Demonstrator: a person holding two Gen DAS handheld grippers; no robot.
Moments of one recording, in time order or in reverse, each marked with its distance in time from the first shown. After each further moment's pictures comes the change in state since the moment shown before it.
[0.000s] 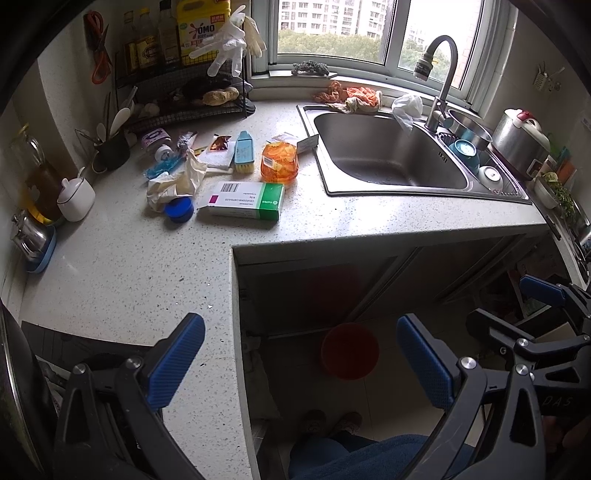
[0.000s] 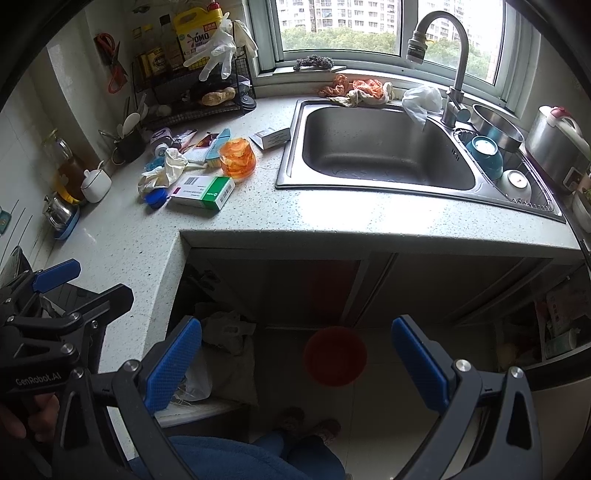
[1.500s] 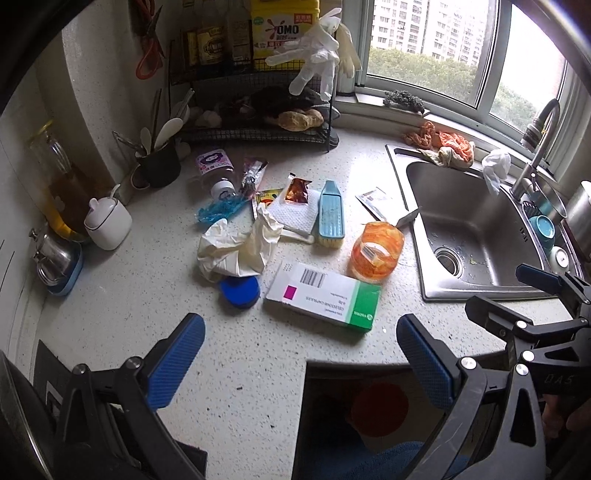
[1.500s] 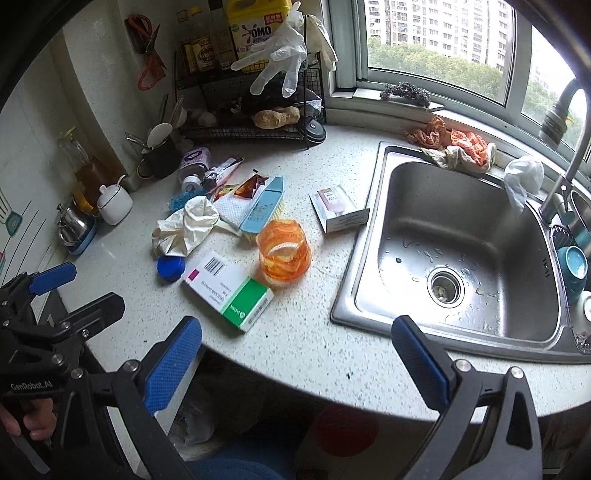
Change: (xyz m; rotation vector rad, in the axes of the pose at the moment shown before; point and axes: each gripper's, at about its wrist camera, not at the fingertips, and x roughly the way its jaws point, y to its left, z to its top) left arm 0.075 0.090 0.133 -0.185 -0.030 0.183; right arm 0.109 0.043 0.159 -0.223 -0.028 0.183
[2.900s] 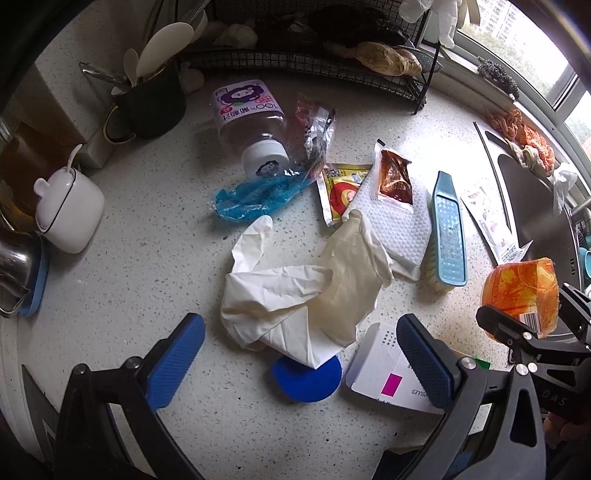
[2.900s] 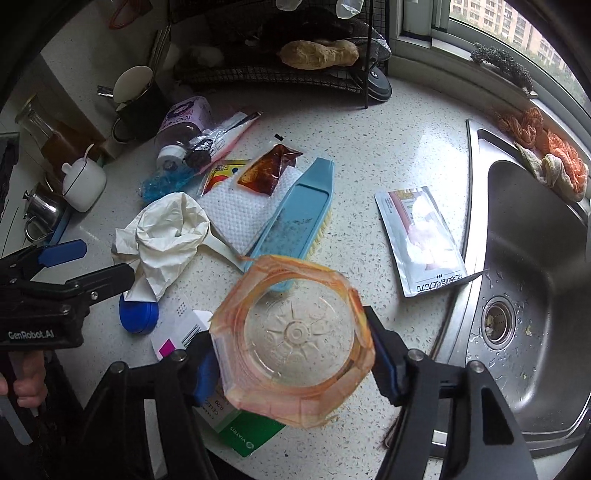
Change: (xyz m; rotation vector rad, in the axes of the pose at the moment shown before) left arm 0.152 0.091 0.070 -0.102 0.269 0.018; right arm 0.137 0.038 0.084 -0.103 0.230 0.065
